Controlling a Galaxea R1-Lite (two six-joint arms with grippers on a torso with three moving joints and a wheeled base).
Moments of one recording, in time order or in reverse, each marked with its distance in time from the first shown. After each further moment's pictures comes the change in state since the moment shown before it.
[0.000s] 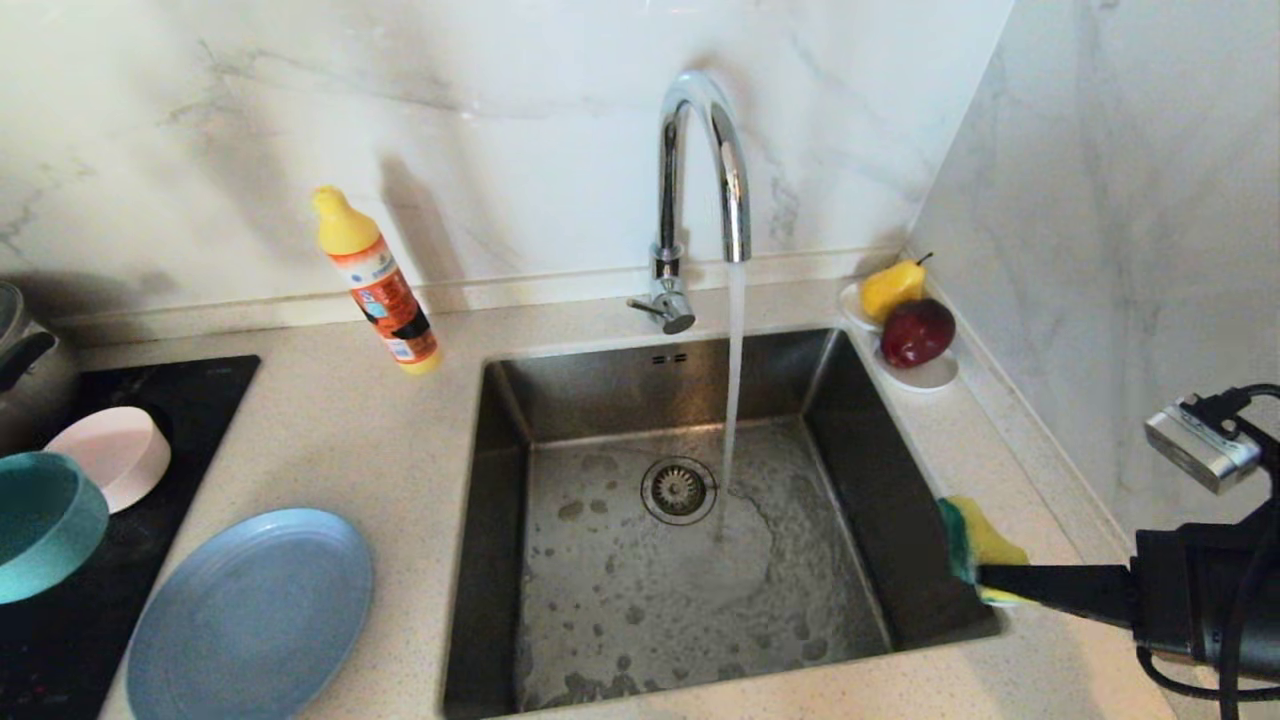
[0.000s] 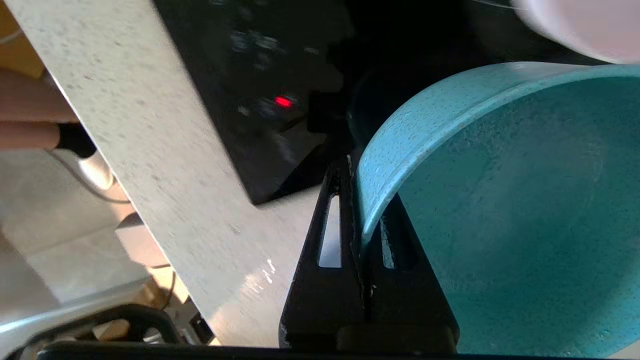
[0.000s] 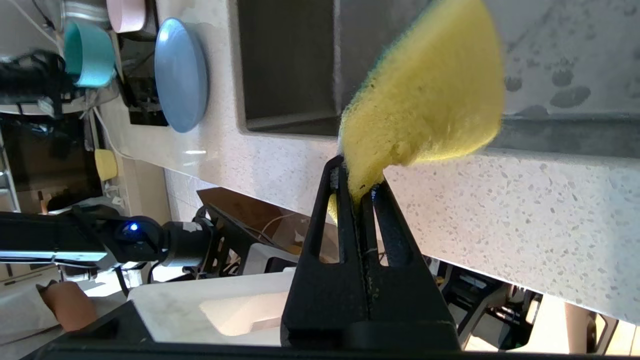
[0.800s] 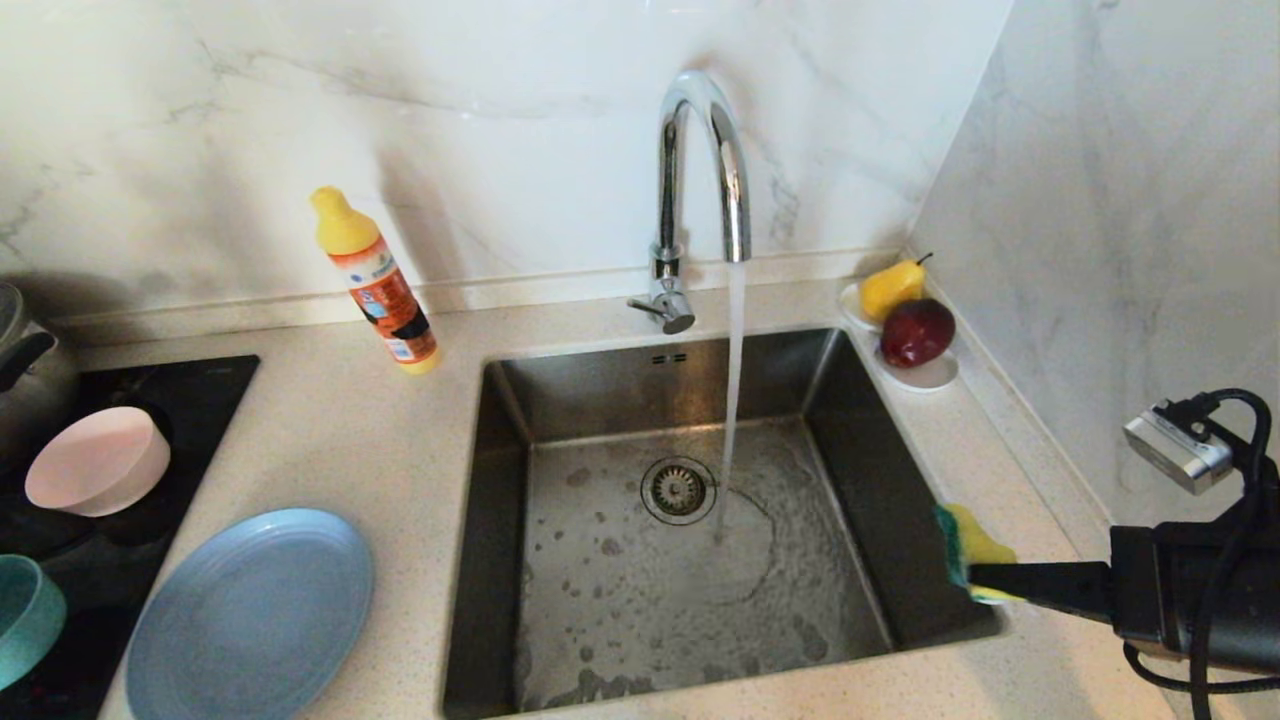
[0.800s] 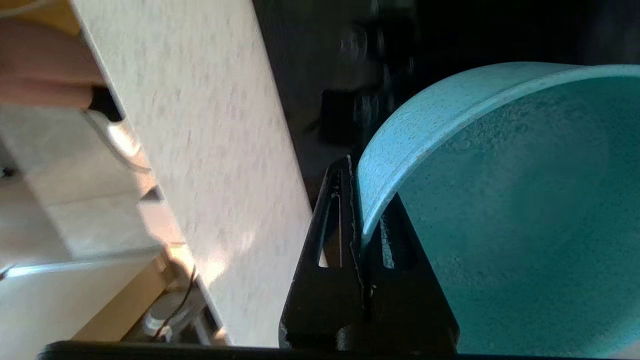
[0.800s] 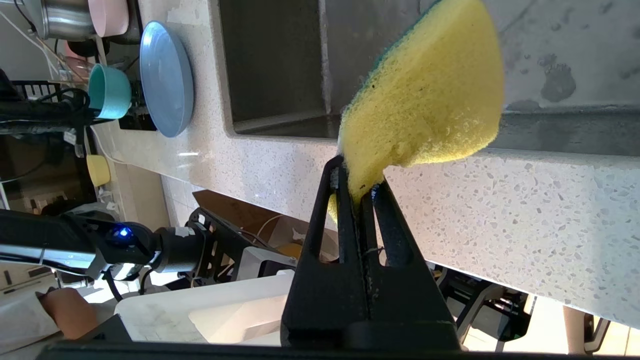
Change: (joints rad) left arm 0.215 0.159 0.150 -0.199 -0.026 0.090; right arm -0.019 0.042 0.001 -0.007 0.000 -0.004
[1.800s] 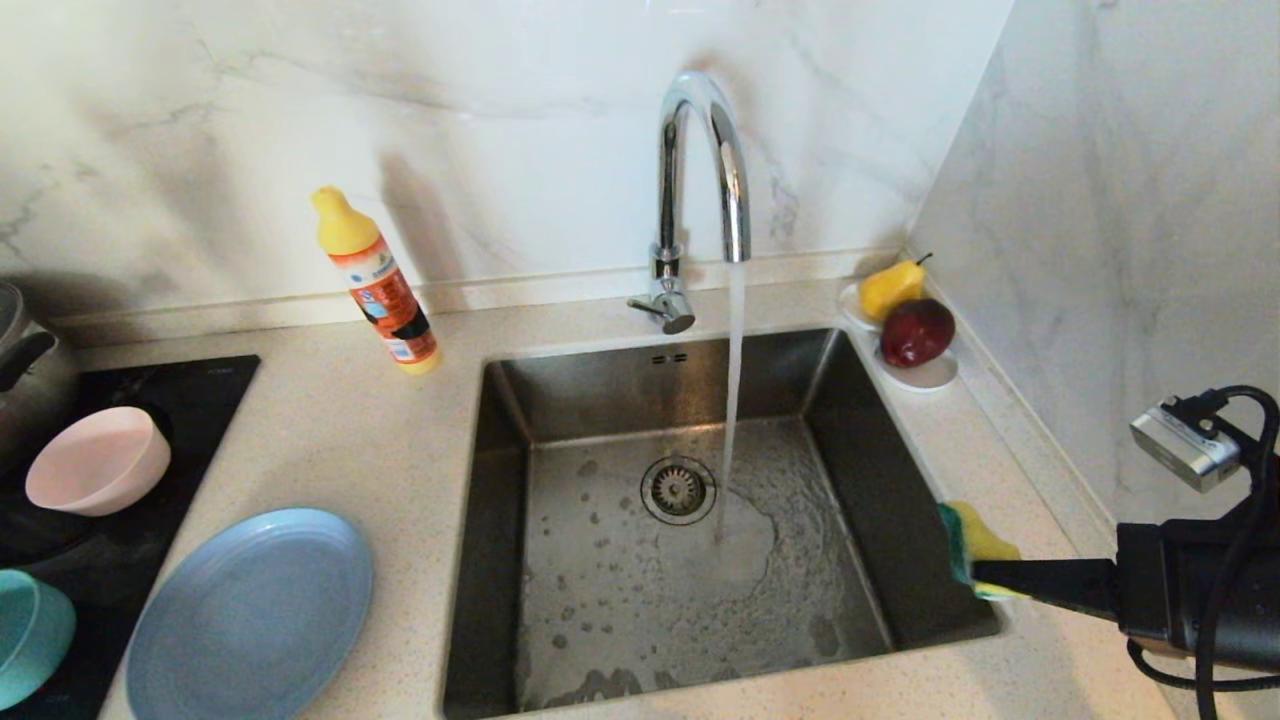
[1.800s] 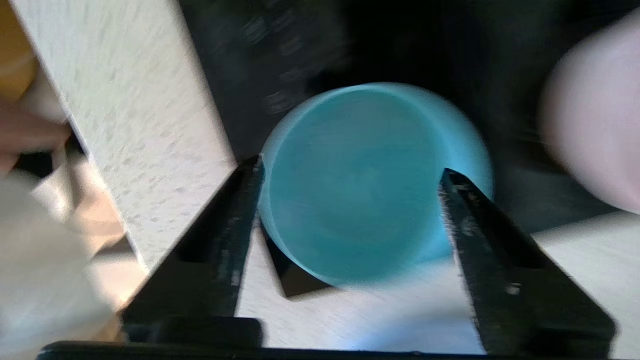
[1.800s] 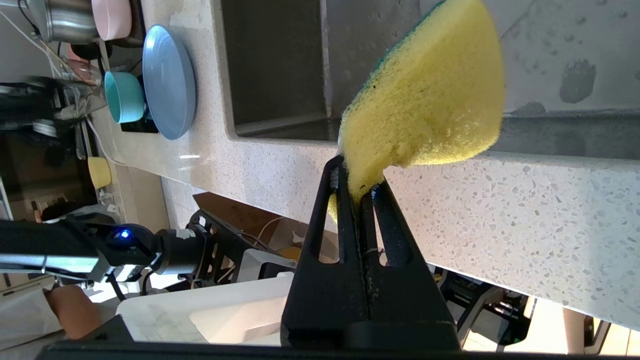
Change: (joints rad) left arm 0.008 -0.103 -0.087 -0.017 -0.060 -0.002; right arm -0.010 -0.006 -0.002 -0.001 0.005 -0.003
